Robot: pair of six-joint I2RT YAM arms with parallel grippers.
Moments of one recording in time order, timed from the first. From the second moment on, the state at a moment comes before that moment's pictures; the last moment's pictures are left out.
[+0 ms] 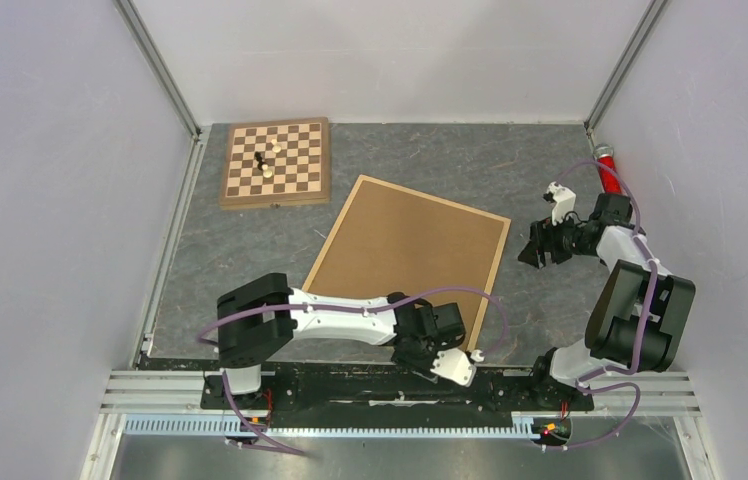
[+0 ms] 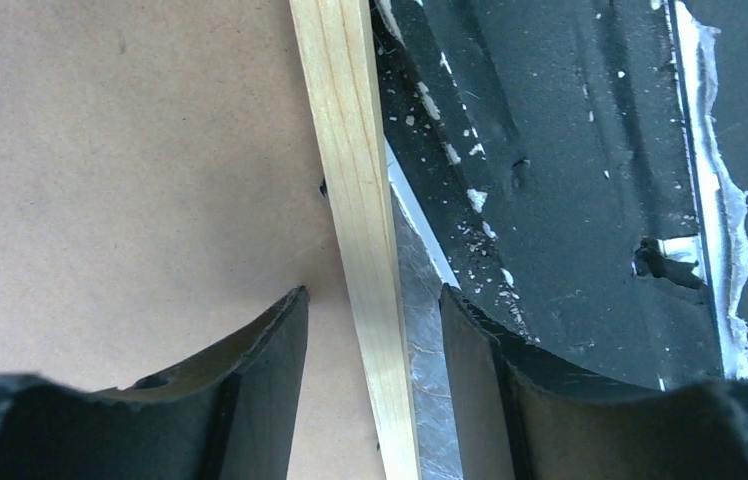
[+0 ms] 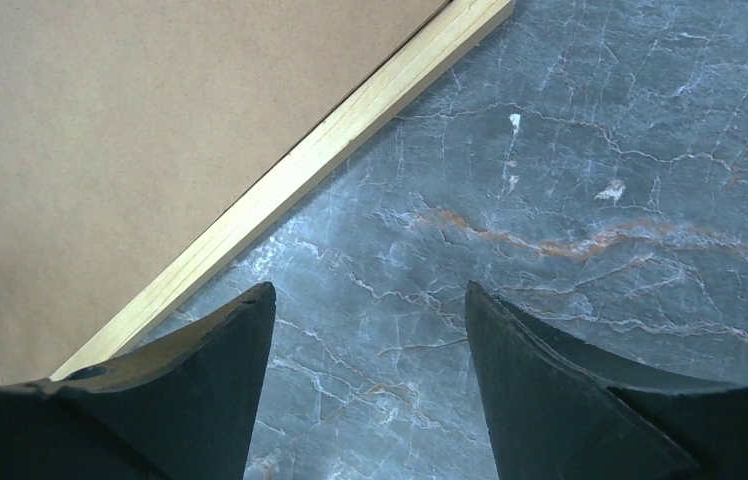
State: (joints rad) left arm -1.36 1.83 1.20 -0.65 0.09 0.70; right arm -0.39 1.51 0.87 -0.53 -0.73 -0.67
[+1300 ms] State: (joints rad) left arm -1.40 1.56 0.90 -0.83 -0.06 0.78; right arm -0.18 1.37 0.79 -0.33 -0.68 -0.55
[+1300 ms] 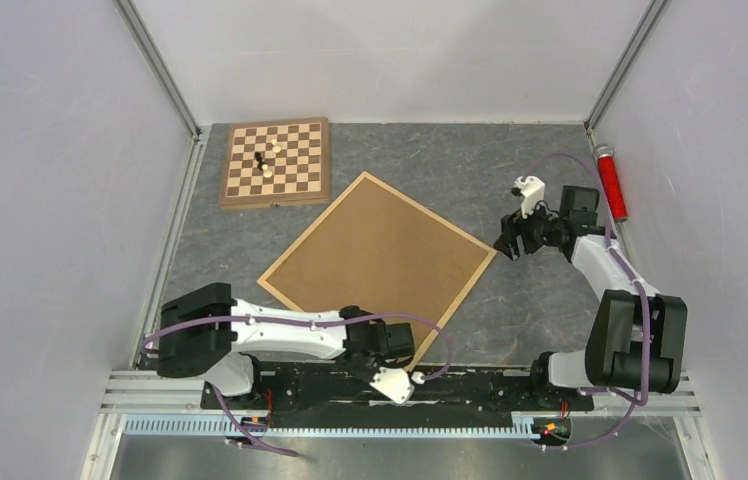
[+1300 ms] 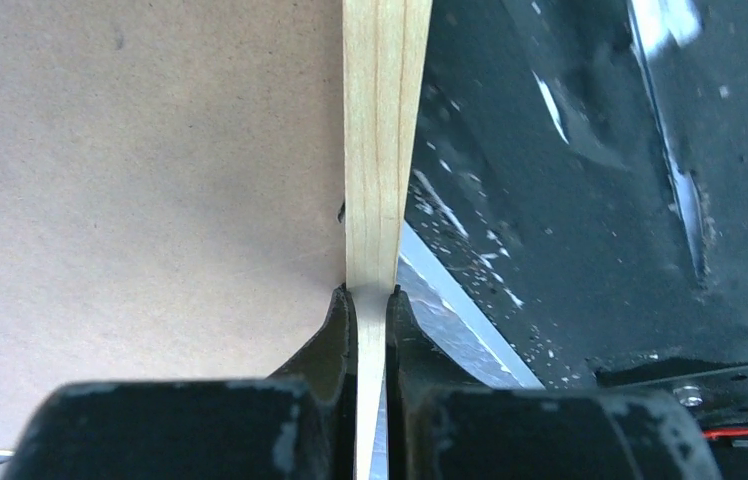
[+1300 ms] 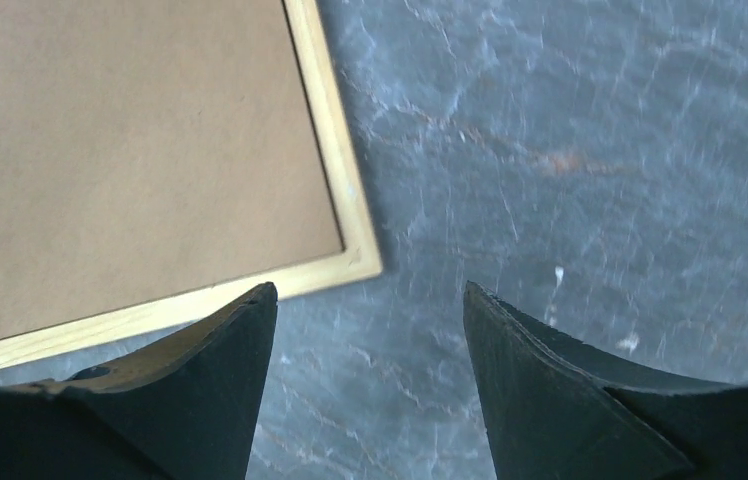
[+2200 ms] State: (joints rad) left arm -1.20 1.19 0.67 -0.75 -0.29 0.69; right arm 0.34 1.83 1.17 -0.19 -0.47 -0.38
